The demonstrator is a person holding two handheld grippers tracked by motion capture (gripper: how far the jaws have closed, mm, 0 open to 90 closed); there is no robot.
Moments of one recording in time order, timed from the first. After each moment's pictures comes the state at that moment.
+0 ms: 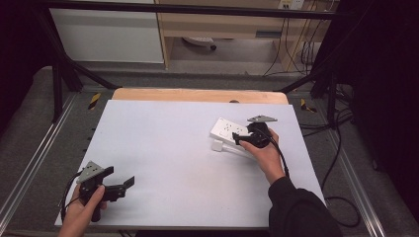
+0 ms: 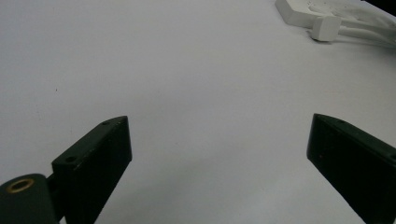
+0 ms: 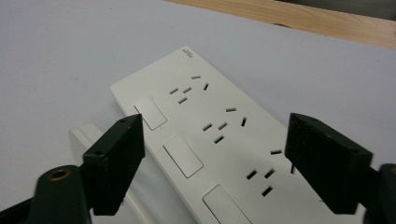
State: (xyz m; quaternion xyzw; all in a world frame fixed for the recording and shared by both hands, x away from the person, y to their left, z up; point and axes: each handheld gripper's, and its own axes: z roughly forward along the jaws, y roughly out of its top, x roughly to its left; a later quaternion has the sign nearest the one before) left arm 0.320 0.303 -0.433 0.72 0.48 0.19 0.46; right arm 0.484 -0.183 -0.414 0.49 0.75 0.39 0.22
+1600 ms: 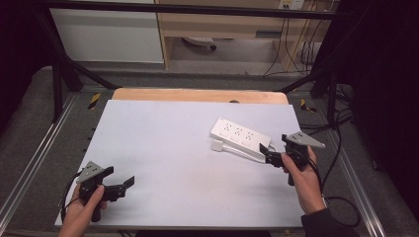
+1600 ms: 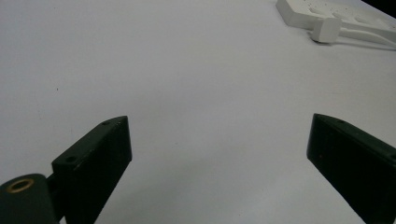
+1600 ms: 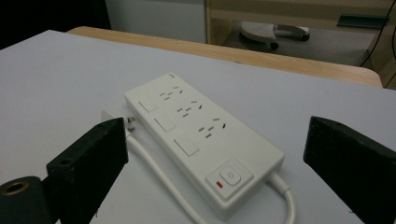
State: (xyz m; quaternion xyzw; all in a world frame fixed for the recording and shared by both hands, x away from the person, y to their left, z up) left arm 0.319 0.303 -0.432 0.72 0.48 0.19 0.46; right arm 0.390 -0.259 -0.382 0.47 0.70 0.47 0.28
